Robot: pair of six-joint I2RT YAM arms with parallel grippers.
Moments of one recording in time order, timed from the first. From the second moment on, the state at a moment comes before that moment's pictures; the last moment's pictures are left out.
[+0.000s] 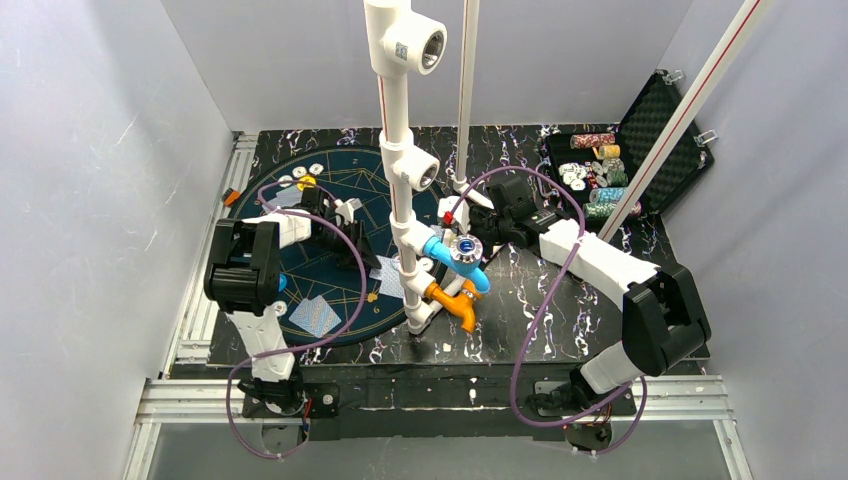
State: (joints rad) left arm -0.11 1.87 1.05 -0.49 0.80 -0.15; right arm 0.58 1.50 1.06 -0.39 -0.59 -0.71
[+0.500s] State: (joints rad) left arm -0.06 1.76 1.18 -0.55 0.87 -0.08; right arm 0.58 1.50 1.06 -0.39 -0.60 -0.71
